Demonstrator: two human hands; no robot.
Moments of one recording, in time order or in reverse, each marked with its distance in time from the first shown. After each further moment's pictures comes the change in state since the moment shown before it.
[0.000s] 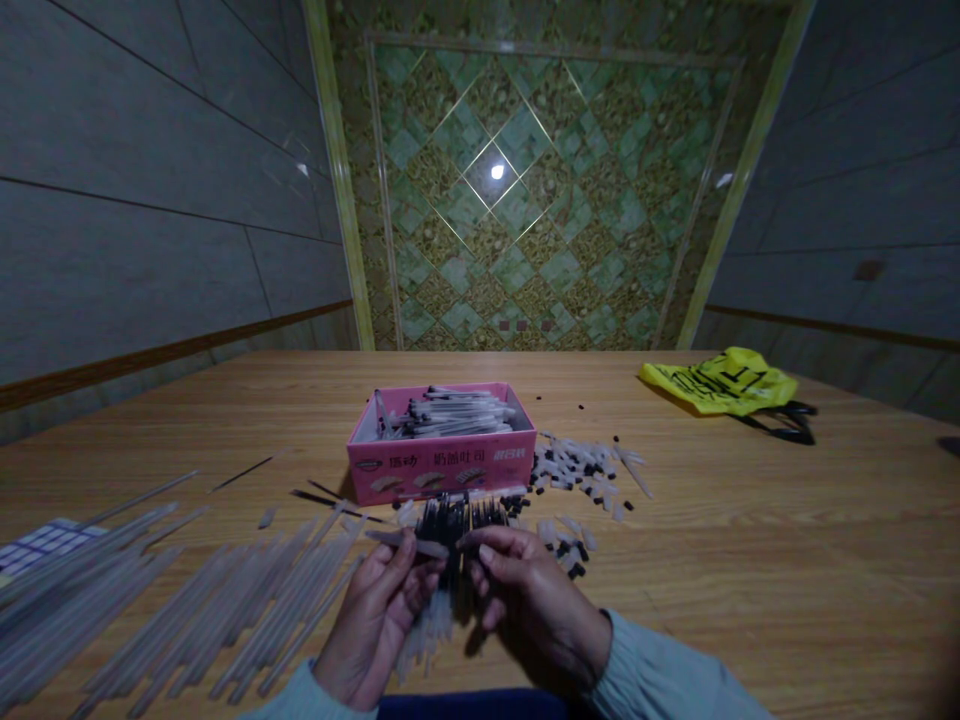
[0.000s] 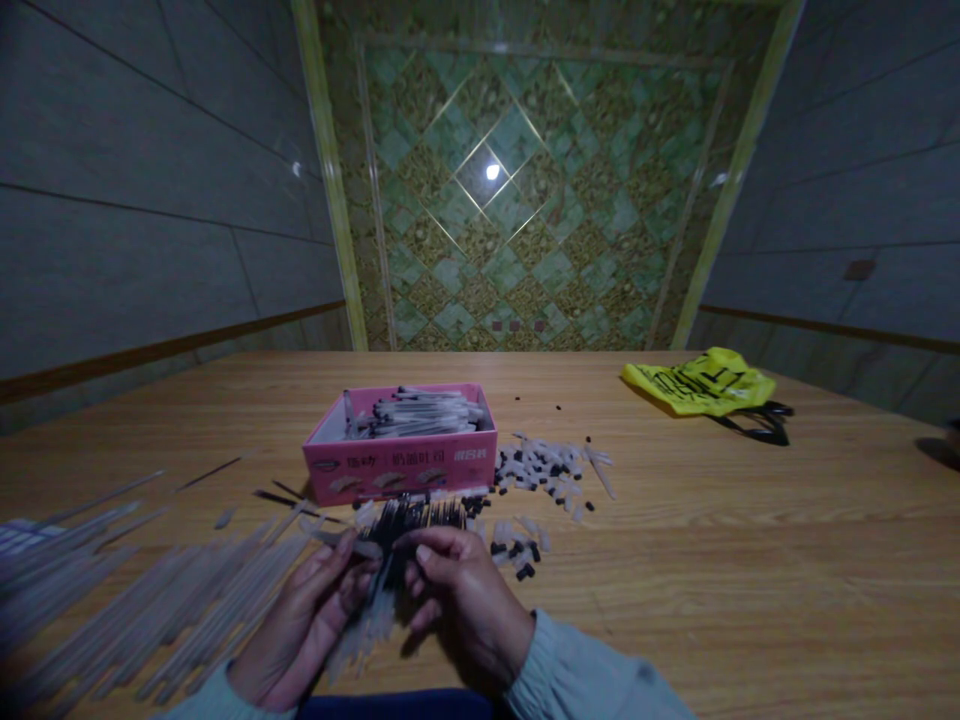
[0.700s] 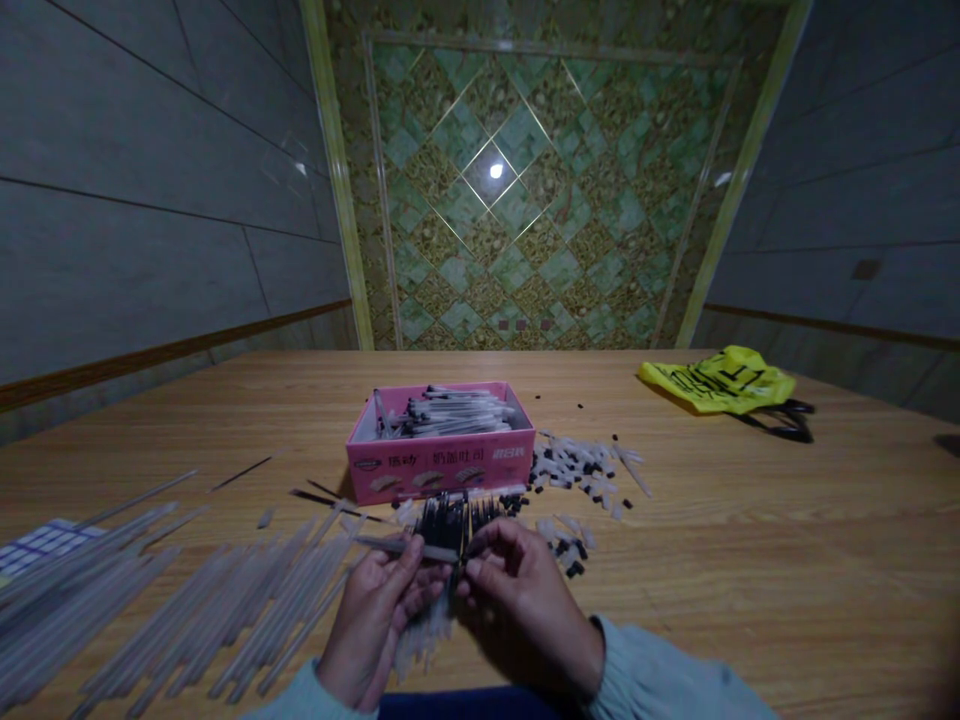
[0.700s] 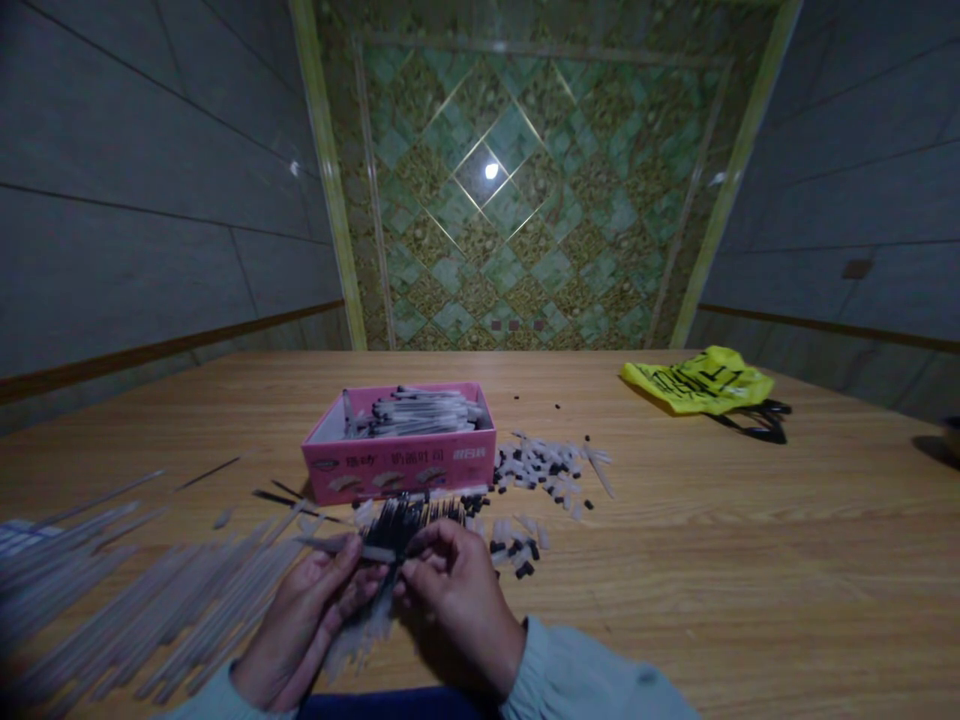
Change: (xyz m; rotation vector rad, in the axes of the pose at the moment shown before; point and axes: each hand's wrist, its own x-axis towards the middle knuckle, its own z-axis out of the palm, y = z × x) left_hand -0.001 -0.004 -0.002 0.179 -0.012 0.014; right_hand -0.001 0.004 0.011 -0.311 0.119 -0.187
